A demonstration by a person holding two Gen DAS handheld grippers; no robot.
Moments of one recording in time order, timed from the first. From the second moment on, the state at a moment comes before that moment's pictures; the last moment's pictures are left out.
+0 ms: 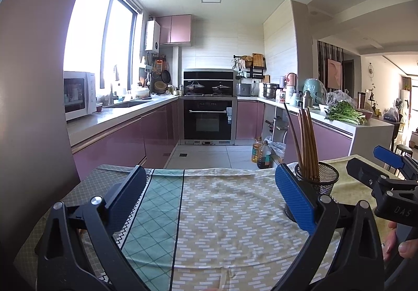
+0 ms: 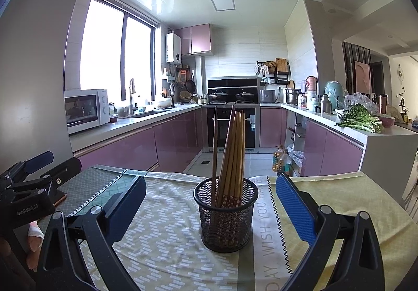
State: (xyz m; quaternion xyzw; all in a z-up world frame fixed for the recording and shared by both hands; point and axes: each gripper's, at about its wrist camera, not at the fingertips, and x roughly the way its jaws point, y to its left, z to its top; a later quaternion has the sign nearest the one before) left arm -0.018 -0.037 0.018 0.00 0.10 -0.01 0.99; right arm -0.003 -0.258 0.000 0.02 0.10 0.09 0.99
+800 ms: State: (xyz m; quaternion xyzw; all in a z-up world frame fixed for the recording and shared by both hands) left arm -0.019 -0.038 0.019 0.00 0.10 -0.01 1.00; right arm -0.002 -0.258 0.000 0.02 0.10 0.09 0.99
